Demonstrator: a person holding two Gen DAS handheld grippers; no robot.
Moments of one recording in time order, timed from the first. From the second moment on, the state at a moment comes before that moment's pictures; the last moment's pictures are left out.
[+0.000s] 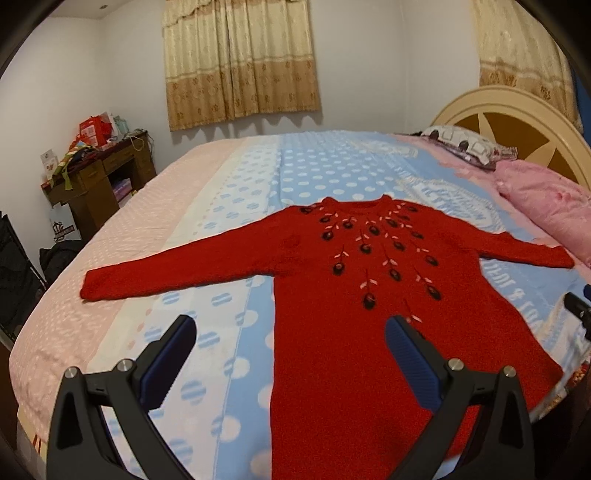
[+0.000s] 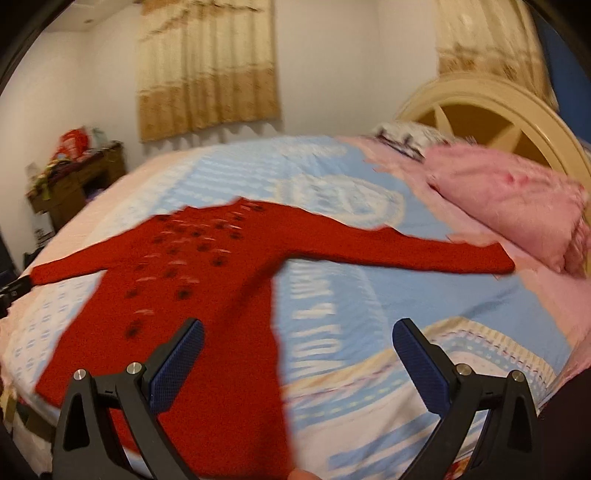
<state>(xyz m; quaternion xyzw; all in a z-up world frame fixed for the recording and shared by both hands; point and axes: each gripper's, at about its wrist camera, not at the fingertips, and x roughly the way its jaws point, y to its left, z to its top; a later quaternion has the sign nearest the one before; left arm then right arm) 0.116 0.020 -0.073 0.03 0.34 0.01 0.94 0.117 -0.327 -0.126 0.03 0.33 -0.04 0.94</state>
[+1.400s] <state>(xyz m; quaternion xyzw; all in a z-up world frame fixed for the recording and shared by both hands) 0.268 0.025 -0.145 -0.01 0.42 0.01 0.91 0.251 -0.653 -0.173 0.22 0.43 -0.28 0.83</state>
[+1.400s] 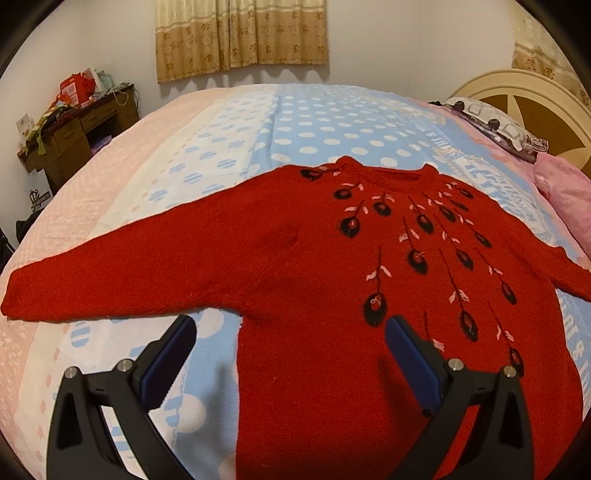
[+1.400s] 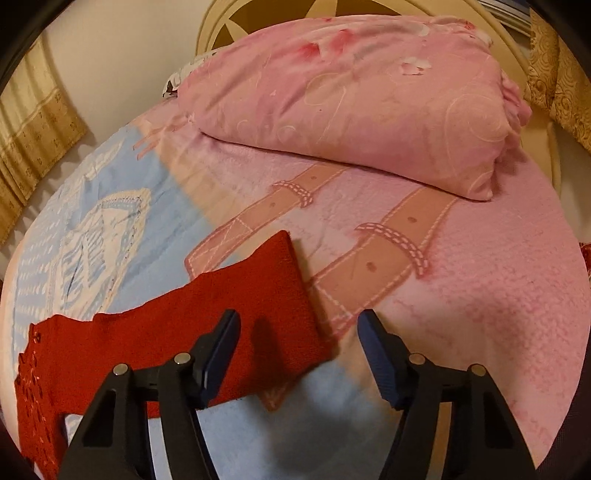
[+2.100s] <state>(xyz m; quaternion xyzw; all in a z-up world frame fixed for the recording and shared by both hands) 0.262 0.035 -0.146 -0.03 0.42 -0.01 0.91 0.301 -0.567 -0.131 0.17 0.42 -0.18 0.87</state>
